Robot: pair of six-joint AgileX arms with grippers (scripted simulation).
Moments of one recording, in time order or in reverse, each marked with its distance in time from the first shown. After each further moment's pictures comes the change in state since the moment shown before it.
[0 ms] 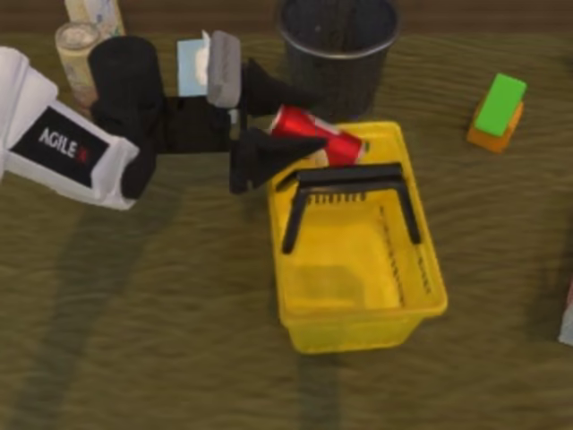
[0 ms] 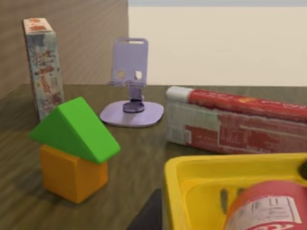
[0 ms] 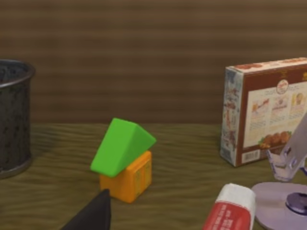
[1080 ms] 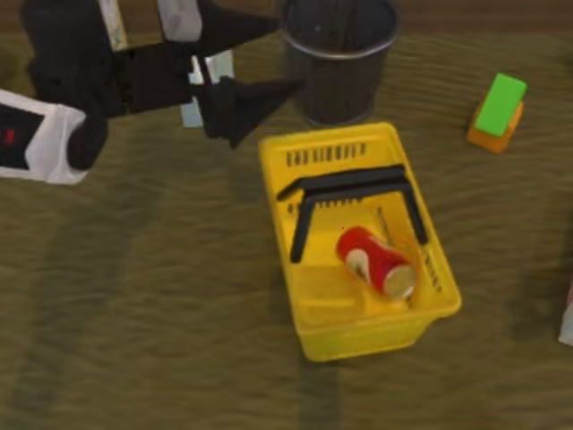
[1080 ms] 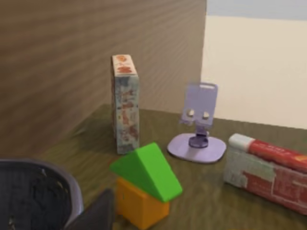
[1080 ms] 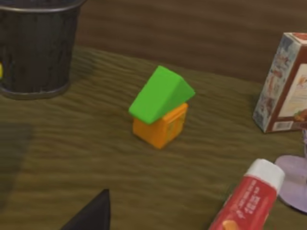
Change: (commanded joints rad) left arm 0.054 -0.279 -0.110 -0.130 -0.174 -0.062; right arm 0.108 0.278 0.276 -0.224 -0.007 -0.155
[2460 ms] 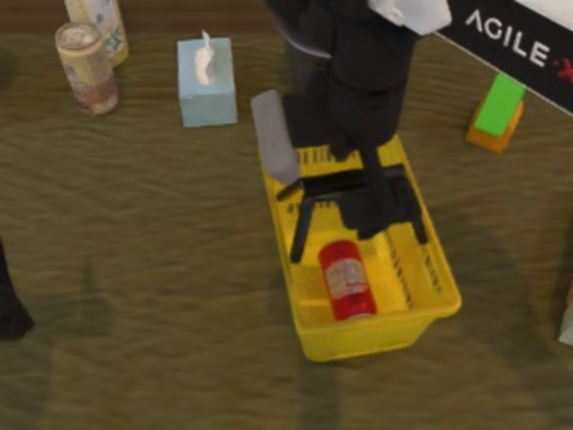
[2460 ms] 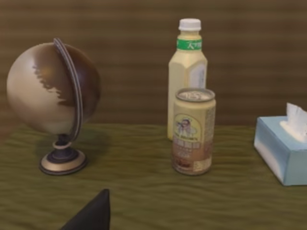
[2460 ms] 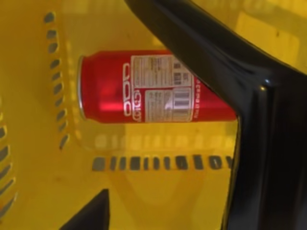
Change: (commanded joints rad) left arm 0.264 -2.010 -1.114 -0.897 -1.092 0.018; right arm 0.566 1.945 1.910 -1.303 0.011 -0.897
